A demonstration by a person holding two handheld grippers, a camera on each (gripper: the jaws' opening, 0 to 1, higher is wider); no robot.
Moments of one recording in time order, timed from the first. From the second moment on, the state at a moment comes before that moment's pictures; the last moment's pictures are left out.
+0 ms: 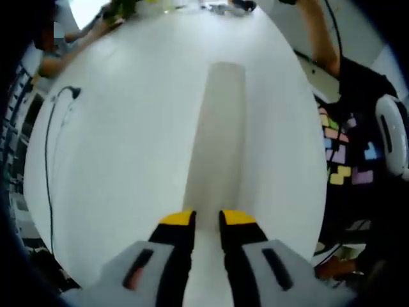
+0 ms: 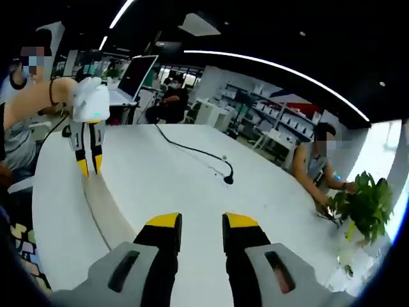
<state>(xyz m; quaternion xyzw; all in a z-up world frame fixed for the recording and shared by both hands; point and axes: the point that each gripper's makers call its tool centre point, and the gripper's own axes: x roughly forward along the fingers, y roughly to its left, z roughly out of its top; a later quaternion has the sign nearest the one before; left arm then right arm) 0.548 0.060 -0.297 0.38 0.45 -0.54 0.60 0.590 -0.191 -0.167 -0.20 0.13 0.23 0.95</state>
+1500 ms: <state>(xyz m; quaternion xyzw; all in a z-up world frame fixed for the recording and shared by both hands) 0.546 0.066 -0.286 0.37 0.46 -0.49 0.64 0.524 -0.288 -0.180 -0.05 -0.01 0.06 1.00</state>
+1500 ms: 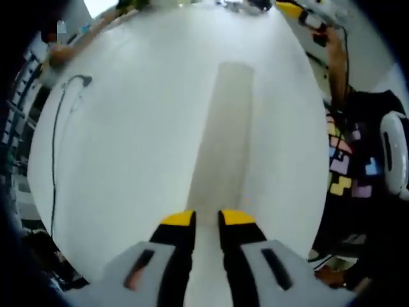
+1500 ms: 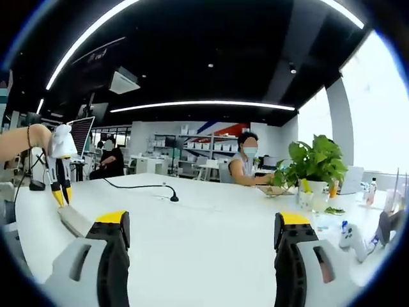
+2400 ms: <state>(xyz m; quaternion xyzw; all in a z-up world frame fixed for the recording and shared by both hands) 0.551 0.096 -0.161 0.14 0.10 -0.33 0.93 0.516 -0.283 -0.186 -0.06 0.01 0.07 1.00</state>
